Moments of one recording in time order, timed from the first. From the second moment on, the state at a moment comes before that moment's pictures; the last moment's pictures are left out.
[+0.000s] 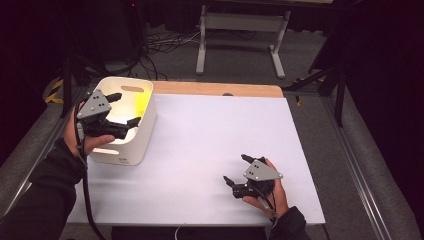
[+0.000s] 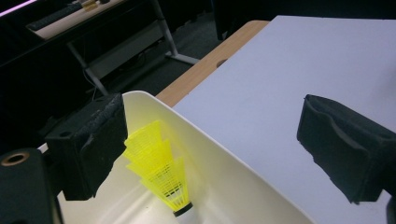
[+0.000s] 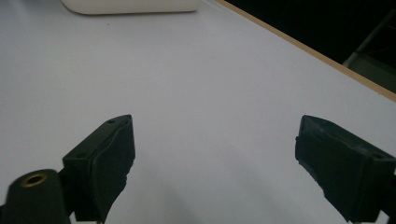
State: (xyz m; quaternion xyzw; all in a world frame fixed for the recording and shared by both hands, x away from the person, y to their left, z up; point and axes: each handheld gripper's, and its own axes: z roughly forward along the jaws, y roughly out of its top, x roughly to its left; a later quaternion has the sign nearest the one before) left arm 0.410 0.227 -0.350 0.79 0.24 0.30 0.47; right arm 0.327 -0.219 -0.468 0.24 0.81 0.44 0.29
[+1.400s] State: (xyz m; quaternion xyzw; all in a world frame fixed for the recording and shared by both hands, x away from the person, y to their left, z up) left arm 0.364 0.196 -0.361 0.78 0.16 0.31 0.51; right arm 0.323 -0.219 -0.463 0.24 0.81 0.44 0.31
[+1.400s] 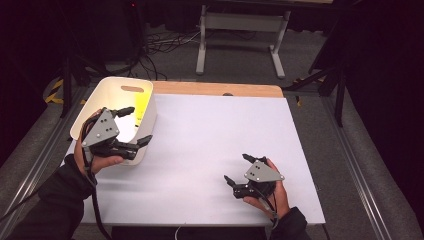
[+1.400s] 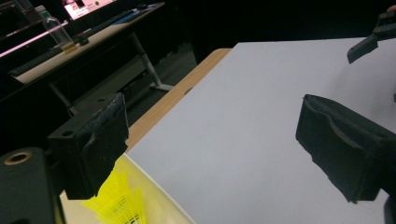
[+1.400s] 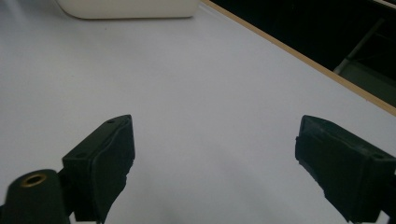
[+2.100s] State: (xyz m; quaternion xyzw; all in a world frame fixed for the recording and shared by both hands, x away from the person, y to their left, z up) left arm 0.344 0.177 -0.382 0.79 0.14 0.30 0.52; right arm 0.322 -0.217 -0.463 0.23 0.81 0.44 0.31
